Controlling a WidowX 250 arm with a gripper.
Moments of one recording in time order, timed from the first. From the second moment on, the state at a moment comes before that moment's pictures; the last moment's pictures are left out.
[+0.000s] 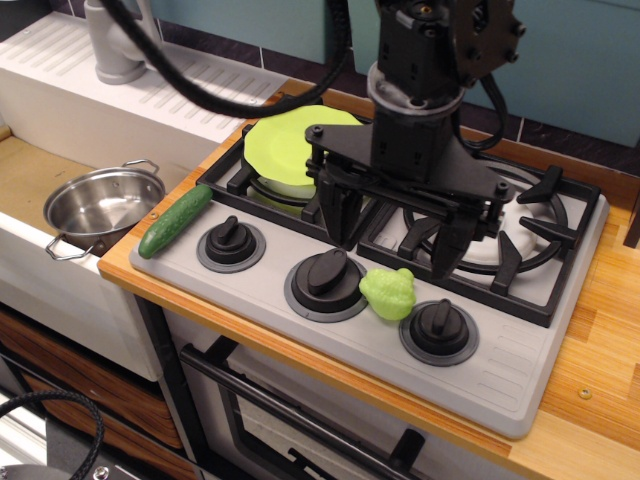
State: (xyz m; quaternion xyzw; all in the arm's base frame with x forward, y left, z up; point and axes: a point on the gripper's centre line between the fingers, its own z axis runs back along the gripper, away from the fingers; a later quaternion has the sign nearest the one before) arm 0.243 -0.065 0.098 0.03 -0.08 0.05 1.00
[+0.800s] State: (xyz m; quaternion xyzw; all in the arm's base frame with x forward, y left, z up) arm 0.251 -0.070 0.063 0.01 -0.08 0.04 1.00
